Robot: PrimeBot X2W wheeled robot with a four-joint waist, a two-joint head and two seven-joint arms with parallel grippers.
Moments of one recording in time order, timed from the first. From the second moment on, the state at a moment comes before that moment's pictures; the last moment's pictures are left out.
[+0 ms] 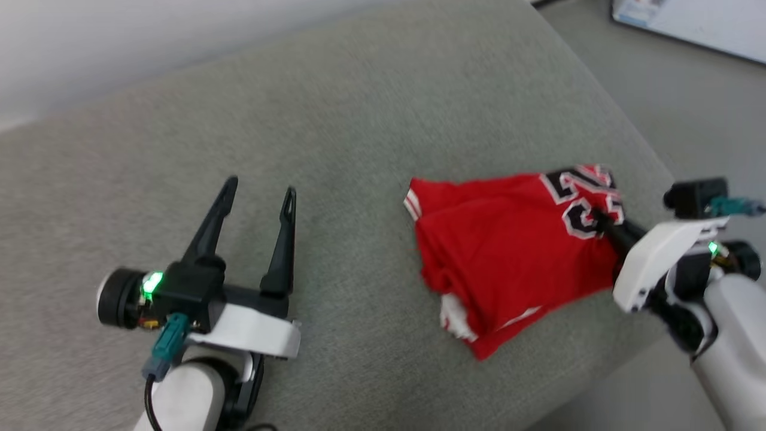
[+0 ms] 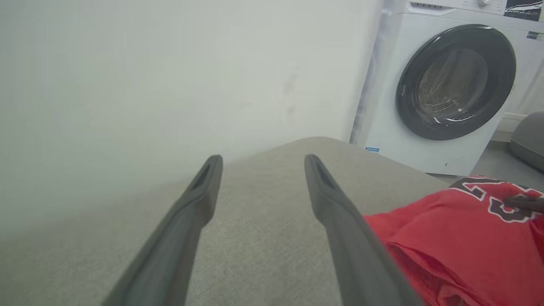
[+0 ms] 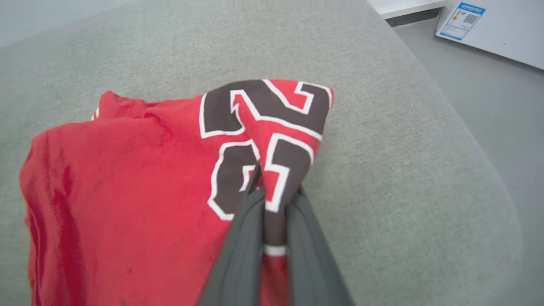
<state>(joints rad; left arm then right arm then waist) -0.19 0.26 -0.29 -0.15 -0.19 0.12 -0.14 -0.53 -0.38 0.37 0.54 0.66 0.13 0.15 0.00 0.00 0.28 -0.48</state>
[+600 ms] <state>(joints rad) -0.45 0.30 -0.35 -0.29 -0.09 0.07 -0.02 -0.96 -0.48 0.31 0.92 0.68 0.13 -0.09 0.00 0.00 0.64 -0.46</state>
